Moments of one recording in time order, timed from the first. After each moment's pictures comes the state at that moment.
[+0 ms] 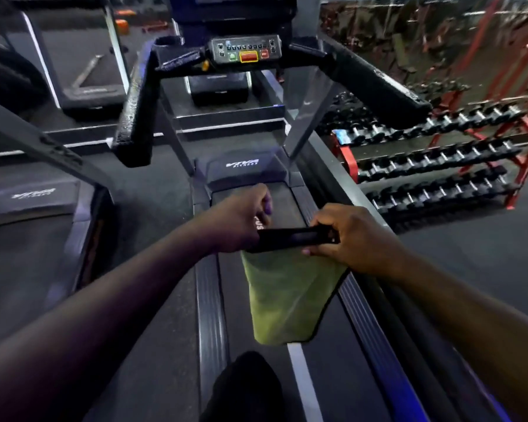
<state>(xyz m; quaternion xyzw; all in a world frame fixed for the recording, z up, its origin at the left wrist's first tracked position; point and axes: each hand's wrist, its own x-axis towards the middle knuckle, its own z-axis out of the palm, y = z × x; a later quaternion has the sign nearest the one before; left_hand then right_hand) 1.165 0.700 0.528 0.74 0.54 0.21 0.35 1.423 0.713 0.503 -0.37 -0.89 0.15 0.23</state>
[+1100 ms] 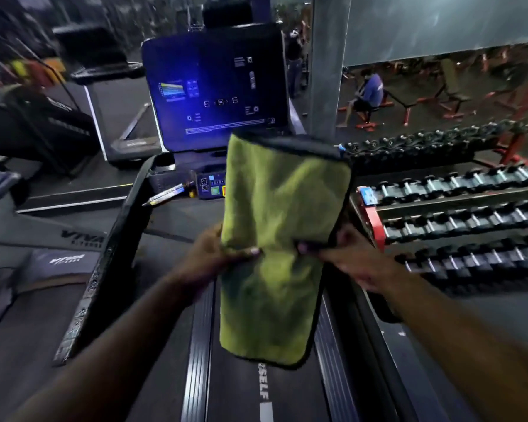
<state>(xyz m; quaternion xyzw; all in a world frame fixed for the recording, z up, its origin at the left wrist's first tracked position) 1.256 1.077 0.767 0.46 0.57 0.47 0.49 1.521 1.157 0.752 -0.34 -0.59 0.63 0.37</state>
